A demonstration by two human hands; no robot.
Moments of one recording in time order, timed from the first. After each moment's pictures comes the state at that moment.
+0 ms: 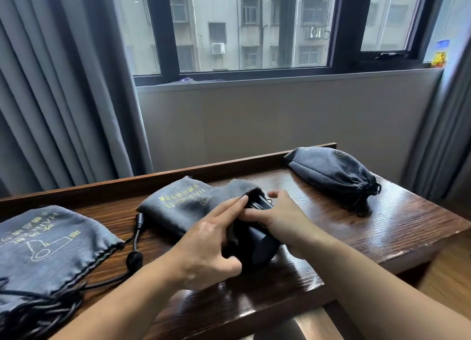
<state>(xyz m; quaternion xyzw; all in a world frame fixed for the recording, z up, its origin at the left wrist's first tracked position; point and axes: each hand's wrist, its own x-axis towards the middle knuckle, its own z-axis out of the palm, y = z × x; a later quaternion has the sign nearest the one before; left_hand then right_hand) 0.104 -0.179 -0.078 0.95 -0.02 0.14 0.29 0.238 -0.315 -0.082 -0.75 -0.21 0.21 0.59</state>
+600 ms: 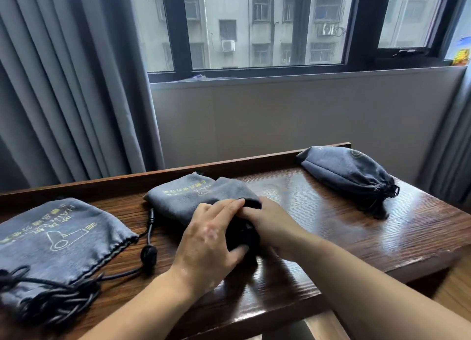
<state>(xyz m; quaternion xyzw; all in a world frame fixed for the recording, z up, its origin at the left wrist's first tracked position) 0.098 -0.170 -0.105 0.93 0.05 0.33 0.14 0.225 -0.274 -0.092 -0.73 -0.27 0.25 0.58</state>
